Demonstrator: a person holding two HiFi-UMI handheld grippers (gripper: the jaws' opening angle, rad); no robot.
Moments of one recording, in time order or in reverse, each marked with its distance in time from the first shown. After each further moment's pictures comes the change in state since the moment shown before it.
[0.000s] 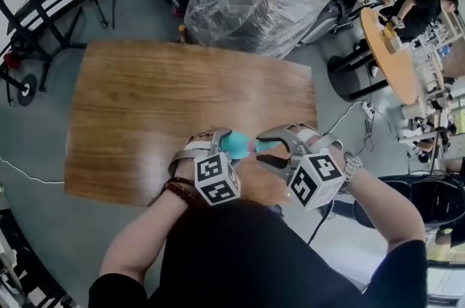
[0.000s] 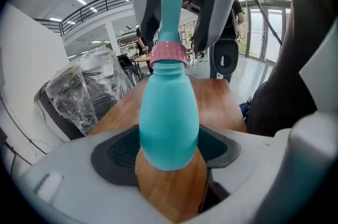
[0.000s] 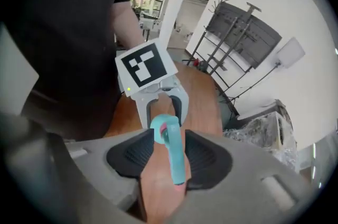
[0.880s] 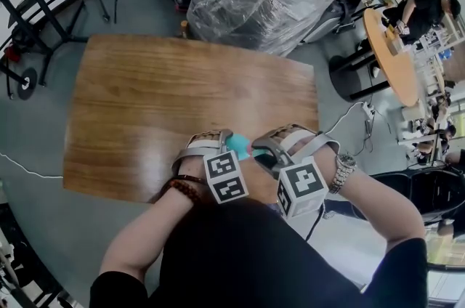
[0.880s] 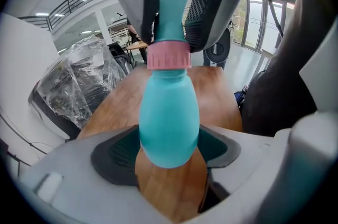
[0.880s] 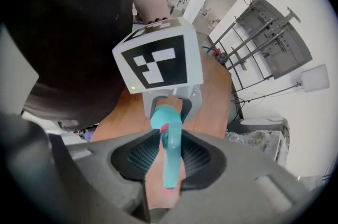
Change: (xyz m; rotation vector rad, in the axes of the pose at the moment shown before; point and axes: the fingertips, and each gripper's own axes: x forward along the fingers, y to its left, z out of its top) left arm 0.012 -0.016 -0.017 0.042 0.150 -0.055; right arm 0.020 0.021 -0.004 -0.247 0.214 0.066
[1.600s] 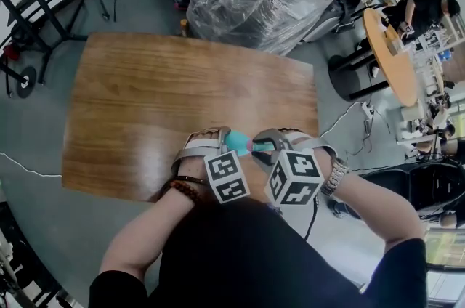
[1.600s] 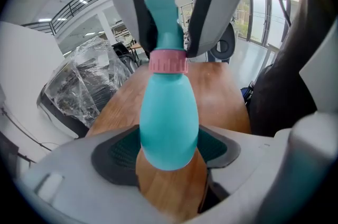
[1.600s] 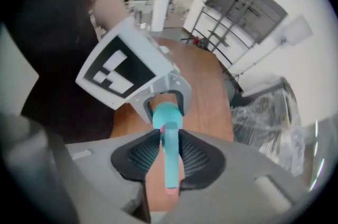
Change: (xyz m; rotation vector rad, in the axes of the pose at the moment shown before) left arm -0.002 0.009 -0.006 0.018 0.046 0.086; right arm 0.012 -0.004 -0.008 0.395 -0.003 0.047
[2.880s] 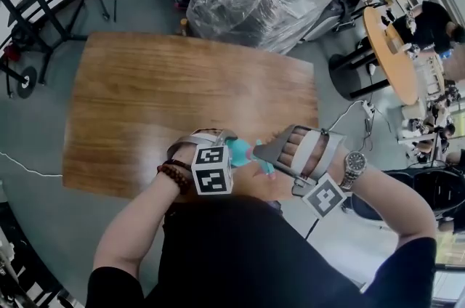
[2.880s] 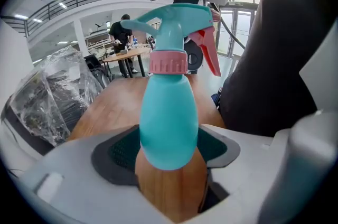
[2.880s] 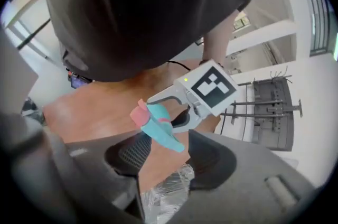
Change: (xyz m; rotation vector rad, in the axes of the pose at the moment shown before) left arm -0.014 -0.032 0.014 0.132 -0.196 -0.308; right arm -0.041 0.025 0.007 -1.017 -0.156 -0.311
